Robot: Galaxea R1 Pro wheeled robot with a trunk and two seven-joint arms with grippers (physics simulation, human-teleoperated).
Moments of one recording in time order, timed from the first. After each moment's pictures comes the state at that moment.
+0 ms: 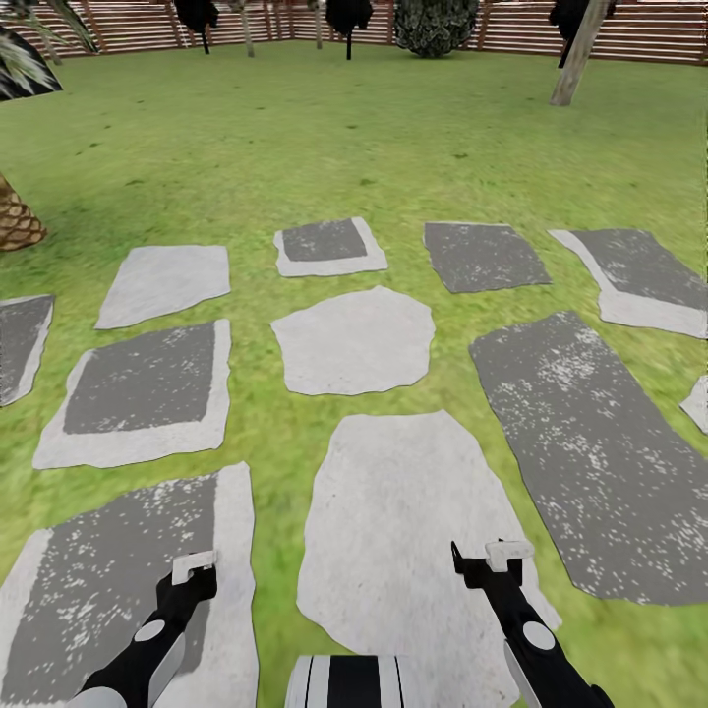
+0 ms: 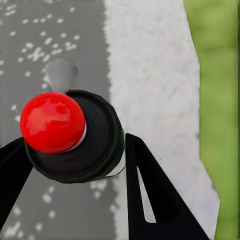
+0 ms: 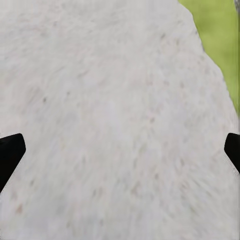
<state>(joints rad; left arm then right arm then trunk) -0.53 0.08 0.18 -0.35 0.01 -0.28 0.01 -0.33 -0.04 0.00 -0.81 0.04 -0.18 0.00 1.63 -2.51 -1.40</state>
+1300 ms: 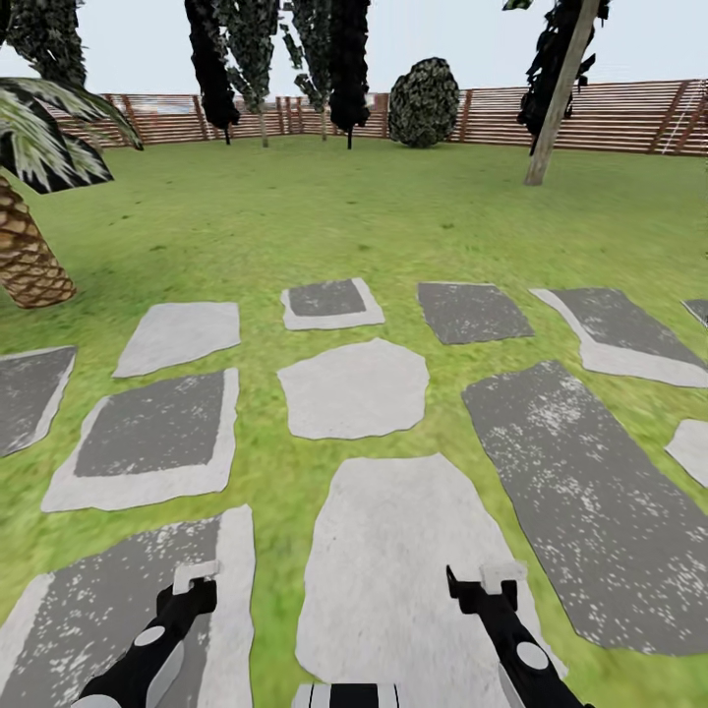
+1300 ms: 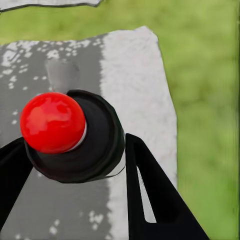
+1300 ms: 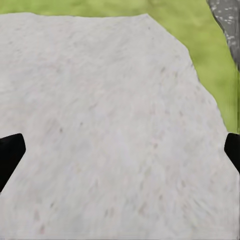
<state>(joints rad) -0.52 0.09 0.16 -0.34 0.00 -0.20 0.00 -0.33 -0.01 0.00 -0.71 0.04 -0.19 -0.01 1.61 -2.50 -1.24</state>
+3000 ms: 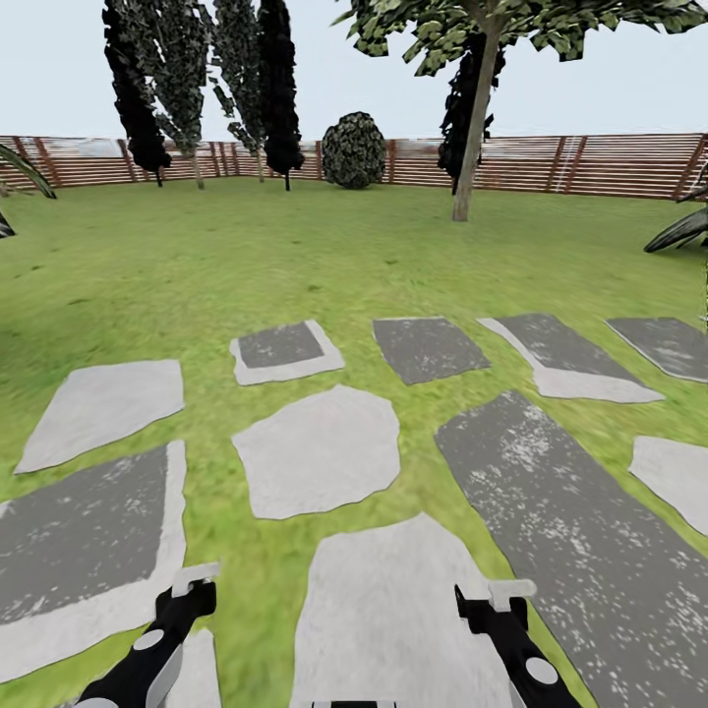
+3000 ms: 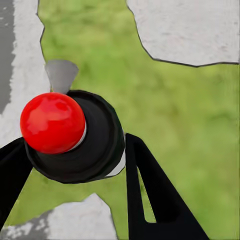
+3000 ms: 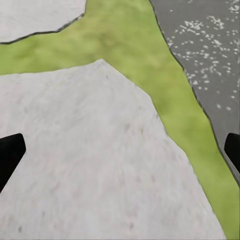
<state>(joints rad) -0.51 0.08 0.16 -0.34 0.01 -0.22 0.00 -0.33 -0.04 -0.01 -0.63 0.04 -0.19 -0.01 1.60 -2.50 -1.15</state>
